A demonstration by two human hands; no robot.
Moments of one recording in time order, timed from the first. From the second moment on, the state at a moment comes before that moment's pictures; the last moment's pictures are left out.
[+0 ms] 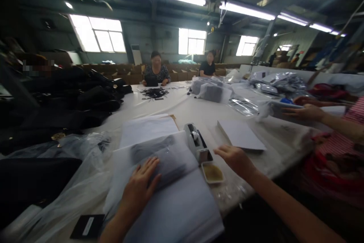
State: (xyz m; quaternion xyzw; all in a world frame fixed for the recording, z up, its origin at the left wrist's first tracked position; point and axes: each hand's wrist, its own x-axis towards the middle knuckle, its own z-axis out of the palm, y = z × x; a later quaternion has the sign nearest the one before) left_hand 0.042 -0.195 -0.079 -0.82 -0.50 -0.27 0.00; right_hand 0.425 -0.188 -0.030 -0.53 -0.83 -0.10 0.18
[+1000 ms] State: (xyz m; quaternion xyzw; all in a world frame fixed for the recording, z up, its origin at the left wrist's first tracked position) left_hand -0.004 -0.162 -0.099 -0.67 -0.52 -0.47 -0.24; right_hand 0.131 -0.068 0.026 -0.21 -0.96 -0.09 -0.19
